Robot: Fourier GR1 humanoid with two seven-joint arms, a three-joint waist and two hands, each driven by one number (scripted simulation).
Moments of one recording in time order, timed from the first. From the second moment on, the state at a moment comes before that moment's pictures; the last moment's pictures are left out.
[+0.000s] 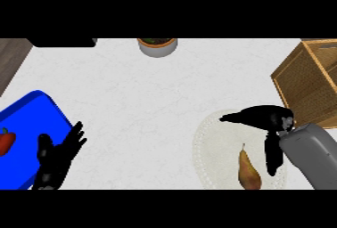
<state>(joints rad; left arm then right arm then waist) 0.09 0.39 -0.21 -1.42 0.29 0.18 0.20 -0.48 -0.52 0.41 -1.39 0.38 0.97 0.22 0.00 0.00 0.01</state>
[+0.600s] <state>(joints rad) 0.10 0.35 -0.18 -1.43 0.24 0.15 0.20 -0.41 -0.46 0.46 -1.35 0.54 0.92 0.14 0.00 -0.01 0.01</state>
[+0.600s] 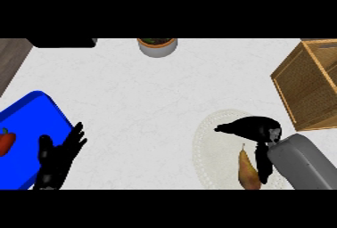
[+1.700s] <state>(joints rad) 0.10 0.31 -0.11 -1.43 0.19 0.09 0.24 -0.33 -0.43 0.48 -1.31 0.76 0.85 0.00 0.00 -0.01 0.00</state>
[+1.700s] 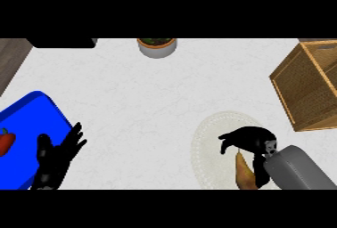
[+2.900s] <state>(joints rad) 0.16 0.29 -0.07 -1.46 0.17 0.09 0.23 0.13 -0.34 0.43 -1.86 1.04 0.23 0.26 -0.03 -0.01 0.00</state>
